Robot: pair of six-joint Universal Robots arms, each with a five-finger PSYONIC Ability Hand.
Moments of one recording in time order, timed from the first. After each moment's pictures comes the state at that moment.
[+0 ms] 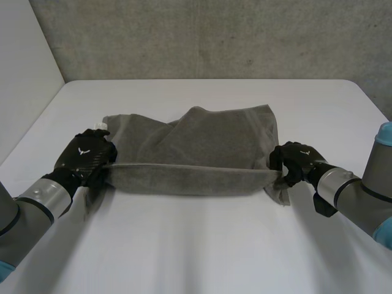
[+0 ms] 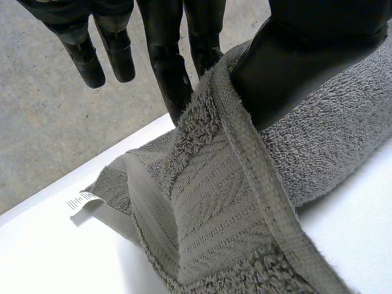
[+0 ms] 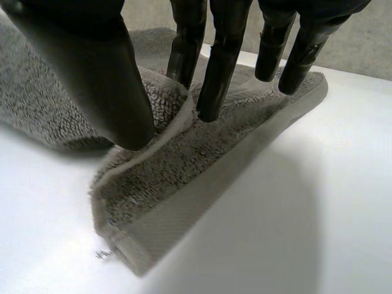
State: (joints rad) left arm 4.63 -1.83 -2.00 3.63 -1.10 3.45; right arm 1.76 -1.04 1.61 -0.13 1.18 3.08; left_hand 1.30 1.34 0.23 0.23 1.16; right_hand 0.88 0.90 0.22 0.25 0.70
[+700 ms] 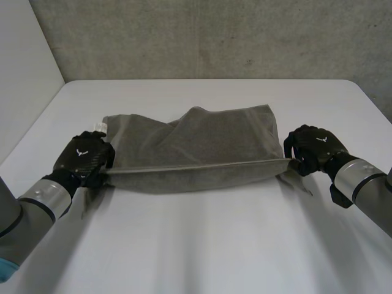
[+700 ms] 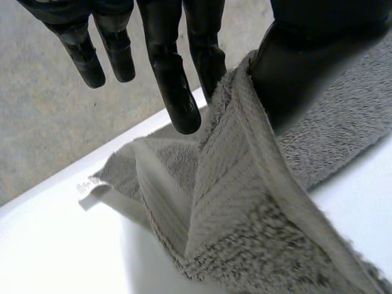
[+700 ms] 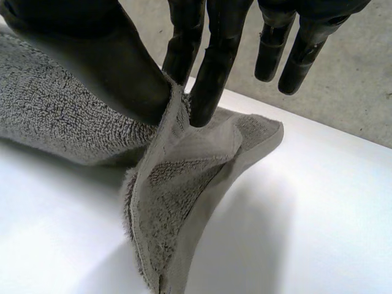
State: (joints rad) left arm 4.62 -1.86 -1.99 3.64 -1.16 3.45; right arm 1.70 -1.20 1.71 -0.20 1.16 2.99; left_hand 1.12 1.12 0.23 0.23 0.95; right_hand 1.33 1.32 0.22 0.25 1.15
